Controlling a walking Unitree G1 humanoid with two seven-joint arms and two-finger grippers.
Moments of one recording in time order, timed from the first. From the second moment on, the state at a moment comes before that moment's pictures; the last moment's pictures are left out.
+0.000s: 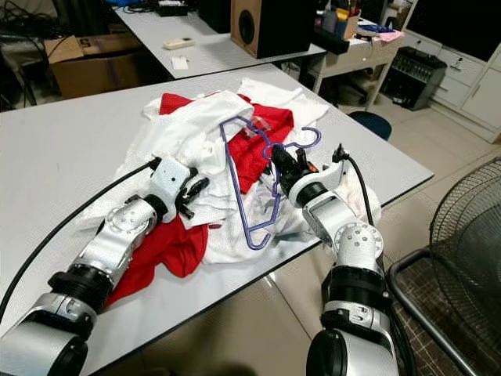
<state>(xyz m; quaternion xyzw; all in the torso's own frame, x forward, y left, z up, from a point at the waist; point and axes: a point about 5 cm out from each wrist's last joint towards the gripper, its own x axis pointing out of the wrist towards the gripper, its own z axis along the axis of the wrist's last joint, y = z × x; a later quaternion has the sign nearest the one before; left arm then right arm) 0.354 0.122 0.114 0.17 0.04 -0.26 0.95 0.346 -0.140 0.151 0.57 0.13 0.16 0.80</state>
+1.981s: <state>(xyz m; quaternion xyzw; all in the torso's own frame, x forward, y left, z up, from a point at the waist) 0.277 0.114 0.137 0.42 -0.21 -0.43 0.77 0.391 -0.138 0.155 0.66 0.12 0.09 0.73</state>
